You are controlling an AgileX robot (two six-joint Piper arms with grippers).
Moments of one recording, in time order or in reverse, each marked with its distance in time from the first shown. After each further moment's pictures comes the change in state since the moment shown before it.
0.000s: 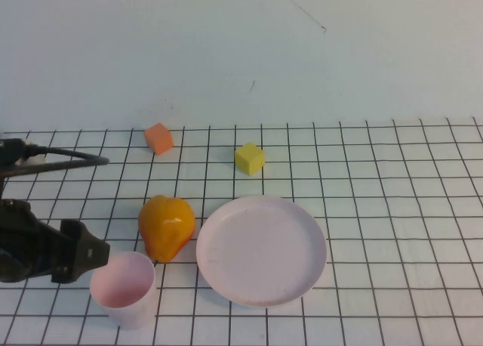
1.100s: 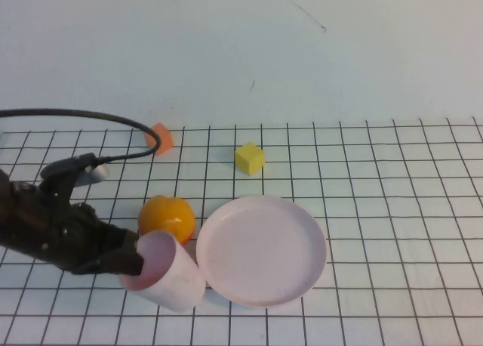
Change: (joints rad) right arm 0.000 0.000 0.000 0.000 0.000 0.000; left arm -0.005 0.422 -0.091 -0.202 0.062 0.196
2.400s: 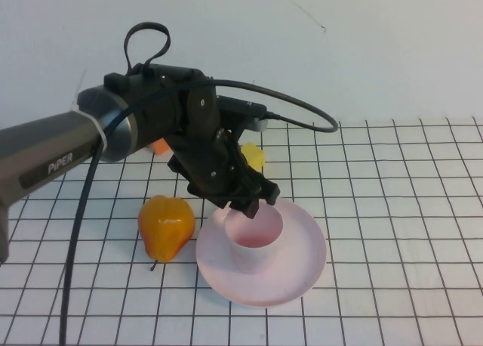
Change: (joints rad) right arm 0.000 0.000 0.000 0.000 0.000 0.000; left arm -0.488 0.409 -0.653 0.531 0.015 -0.540
